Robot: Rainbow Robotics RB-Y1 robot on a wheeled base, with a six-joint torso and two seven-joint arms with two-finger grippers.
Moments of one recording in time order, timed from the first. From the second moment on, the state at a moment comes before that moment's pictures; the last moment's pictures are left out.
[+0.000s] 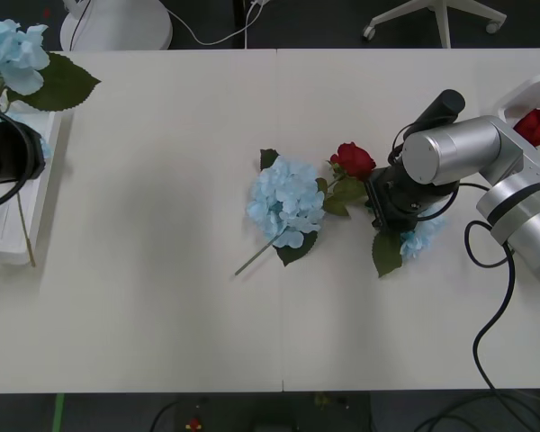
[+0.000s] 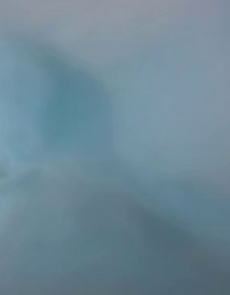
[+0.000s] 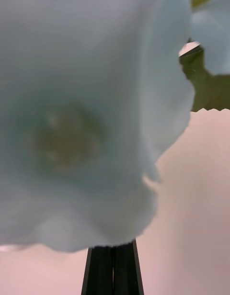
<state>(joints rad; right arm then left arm) -0.74 -0.50 0.45 -1.13 -0.78 1.25 -0.10 -0.31 0.81 0.04 -2.29 0.45 1.76 -0.91</state>
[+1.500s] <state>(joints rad) -0.84 -0.52 0.30 -1.09 -0.72 1.20 1.25 -0.52 0.95 -0.12 -1.16 0.49 1.03 -1.45</state>
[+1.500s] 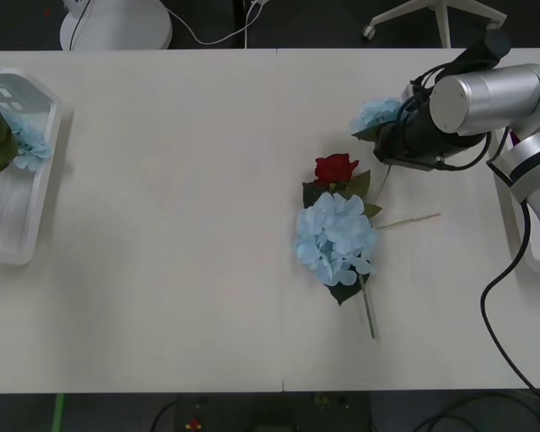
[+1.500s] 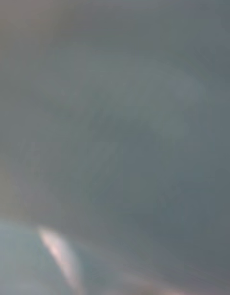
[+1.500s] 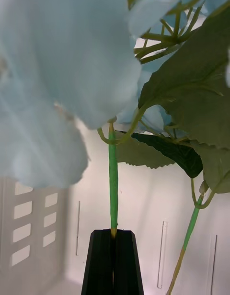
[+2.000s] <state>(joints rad) -0.93 -0.54 0.22 -1.09 -1.20 1.15 1.61 -0.52 0.95 -0.12 -1.21 0.49 1.03 -1.46</state>
